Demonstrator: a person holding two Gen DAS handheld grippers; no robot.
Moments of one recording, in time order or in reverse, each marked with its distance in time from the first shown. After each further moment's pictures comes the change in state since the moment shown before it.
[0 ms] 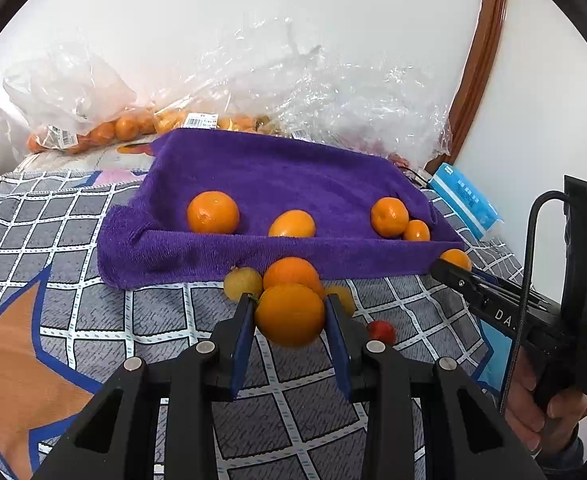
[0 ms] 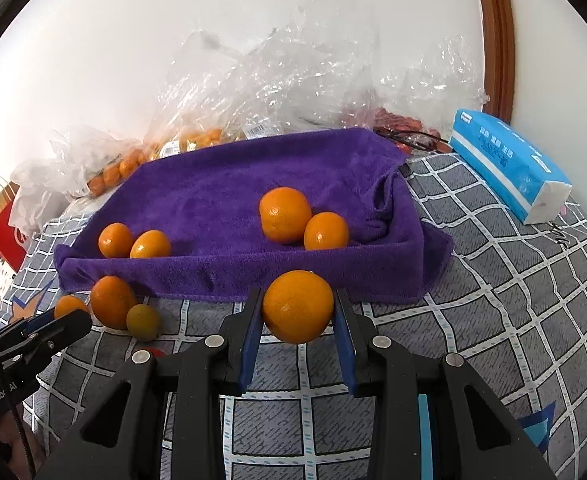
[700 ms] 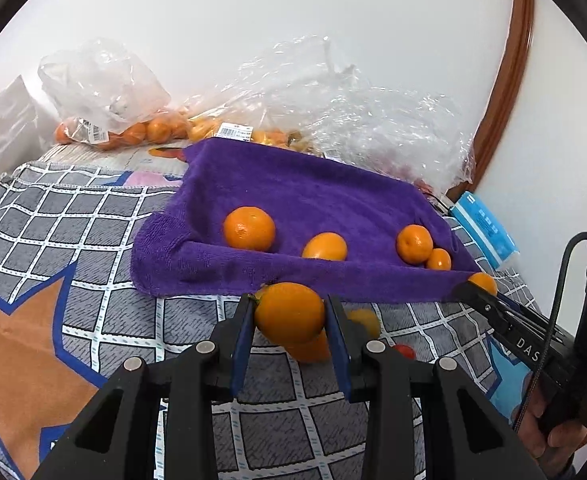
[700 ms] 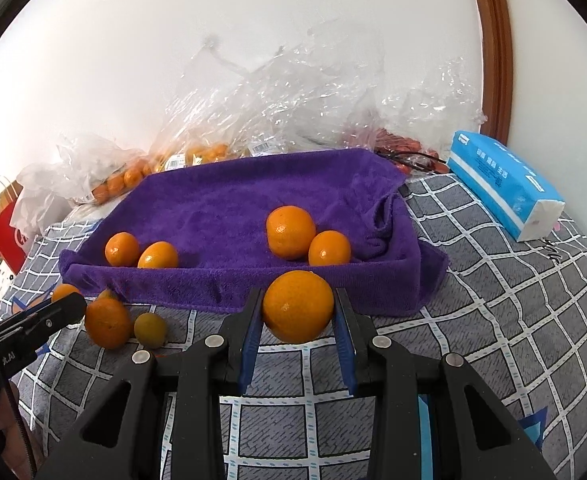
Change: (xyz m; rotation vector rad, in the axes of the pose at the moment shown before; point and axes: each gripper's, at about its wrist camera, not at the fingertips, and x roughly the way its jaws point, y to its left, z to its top) left arm -0.003 0.019 0.005 -0.087 -0.051 0.055; right arm -0.011 0.004 -0.001 -0.007 -0.061 -0.017
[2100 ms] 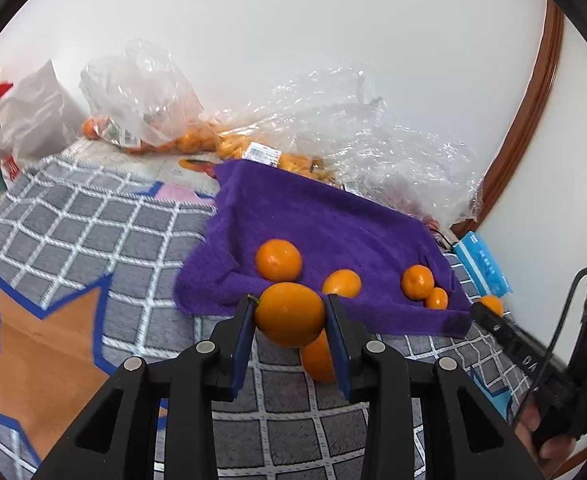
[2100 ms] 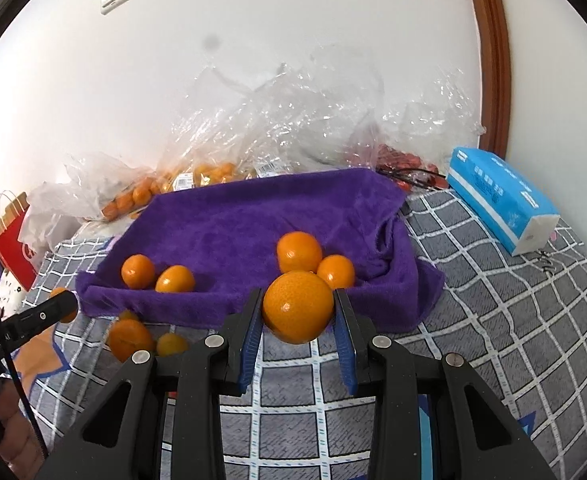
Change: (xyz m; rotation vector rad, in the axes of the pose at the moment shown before) left arm -0.028 0.022 0.024 -0.106 -0.026 0.019; right arm -0.018 0.007 0.026 0.012 -0.013 0.034
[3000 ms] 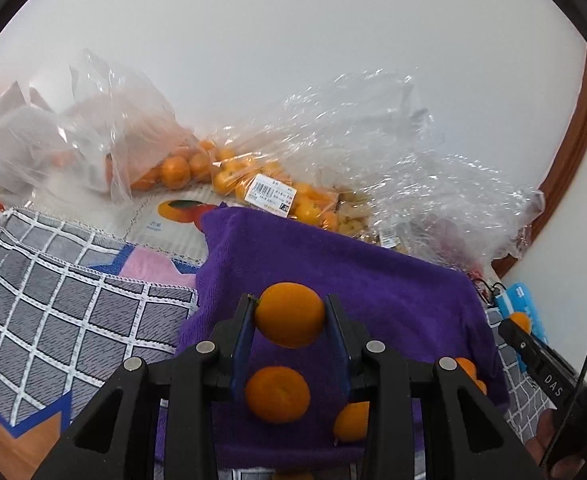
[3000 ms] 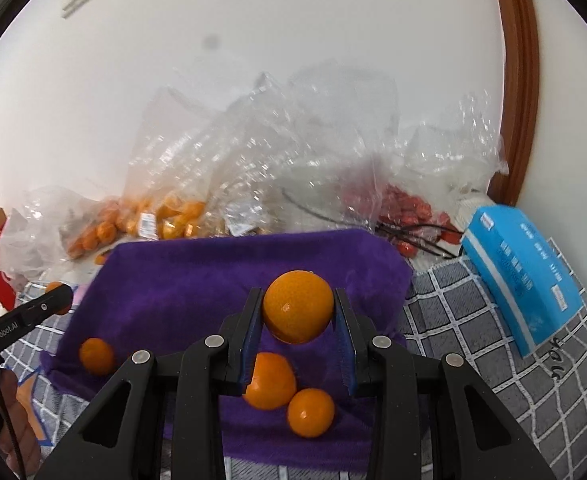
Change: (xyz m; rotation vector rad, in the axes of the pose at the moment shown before) left arm 0.092 -0.009 0.076 -0.036 0.015 0.088; right arm 0.077 -0.026 0.080 0.007 0.029 -0.059
